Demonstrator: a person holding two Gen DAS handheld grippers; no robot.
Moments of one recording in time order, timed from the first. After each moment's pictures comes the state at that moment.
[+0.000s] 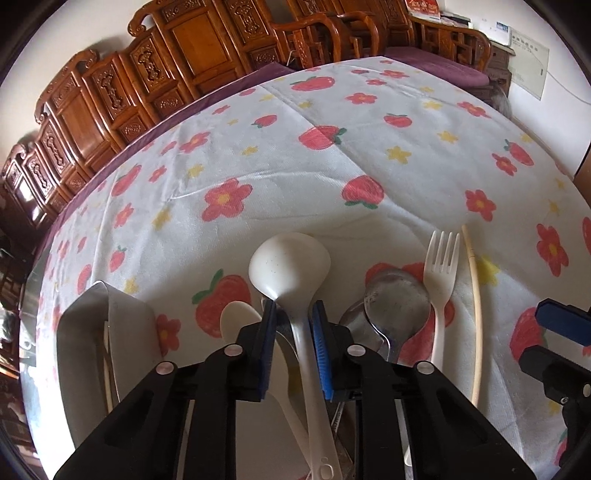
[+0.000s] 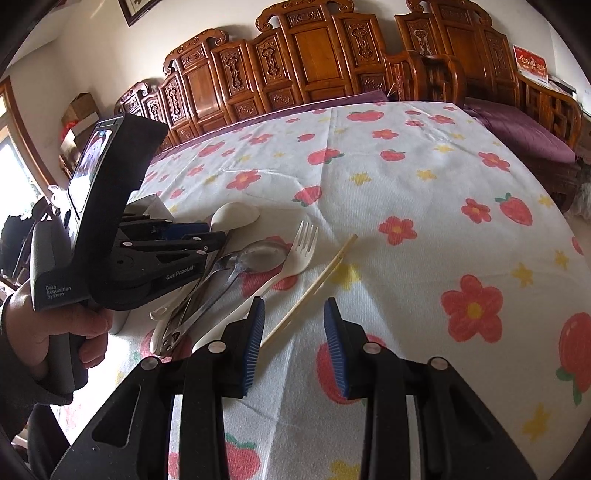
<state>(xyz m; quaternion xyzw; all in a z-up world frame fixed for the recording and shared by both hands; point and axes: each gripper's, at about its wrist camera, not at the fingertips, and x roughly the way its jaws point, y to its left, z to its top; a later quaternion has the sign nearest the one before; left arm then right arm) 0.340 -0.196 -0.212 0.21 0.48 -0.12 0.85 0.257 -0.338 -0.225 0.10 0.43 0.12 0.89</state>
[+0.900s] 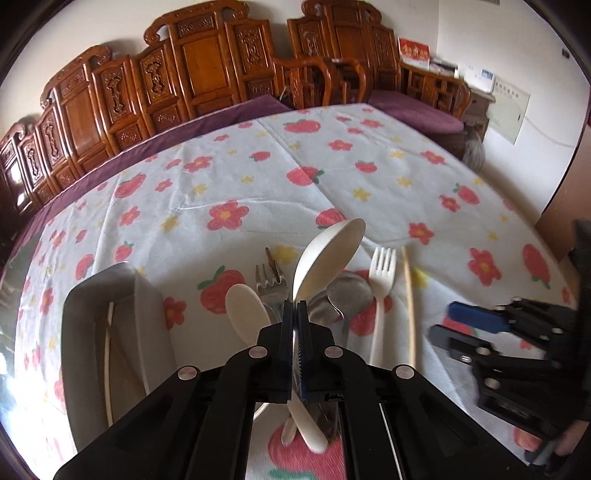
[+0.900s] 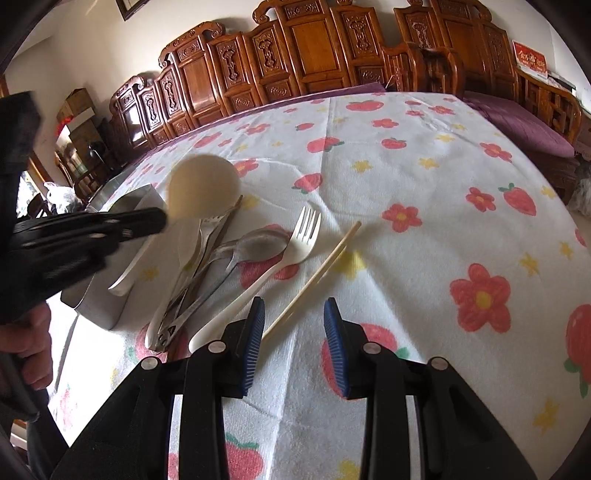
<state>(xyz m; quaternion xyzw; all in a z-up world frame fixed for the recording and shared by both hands) 0.287 -0.165 -0.159 0.11 0.43 -0.18 0.88 0.260 -0.331 -0.235 0.10 0.44 0.12 0.88</state>
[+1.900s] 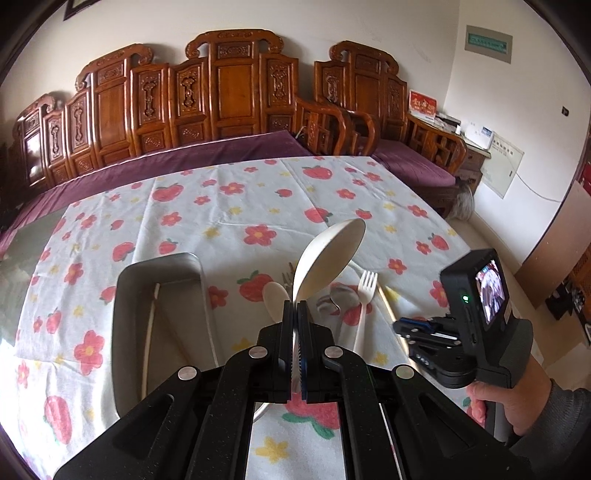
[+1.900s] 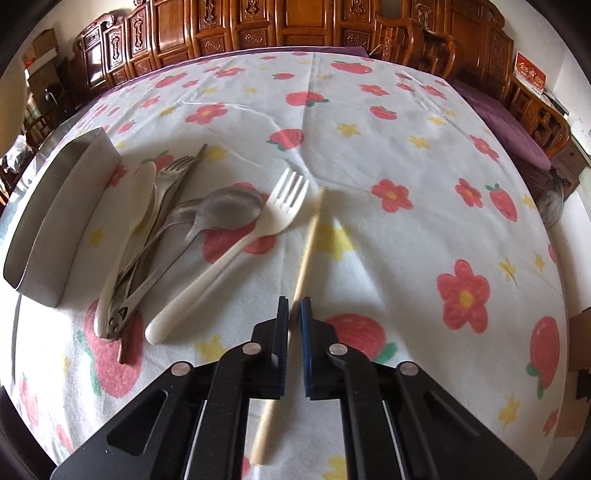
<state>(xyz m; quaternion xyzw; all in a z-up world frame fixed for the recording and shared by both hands) 0.237 -0.098 -0.094 0.03 0.39 -0.17 0.90 0.286 -0.304 -0.247 -0.01 0.53 0.03 0.84</state>
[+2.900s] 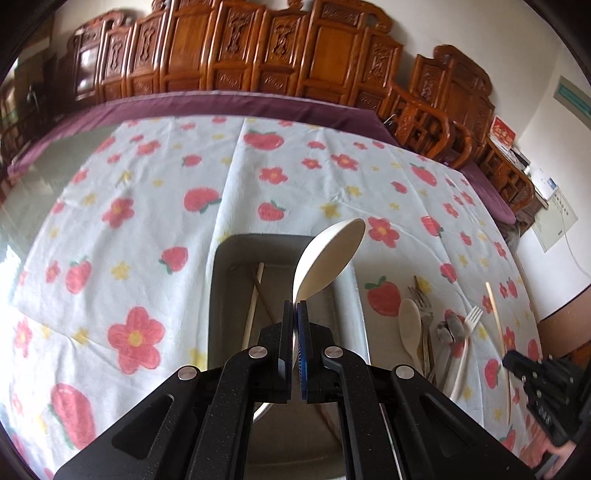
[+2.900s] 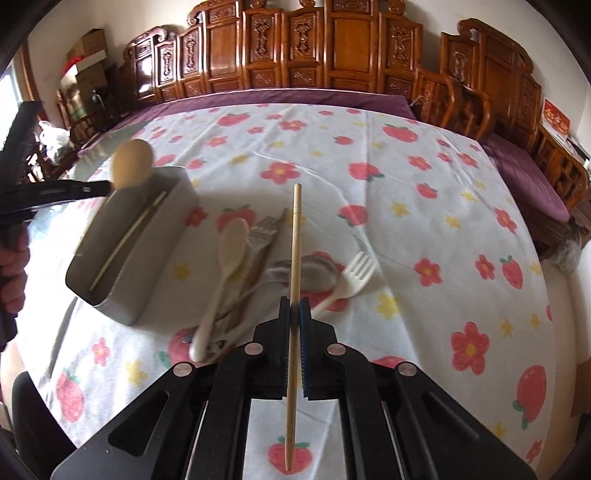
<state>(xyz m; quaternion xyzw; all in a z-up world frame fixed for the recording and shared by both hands) 0.330 0.026 -0.144 -0.08 0.47 -0.07 0.88 0.274 -0.258 -0.174 -0.03 0.47 0.11 0.87</state>
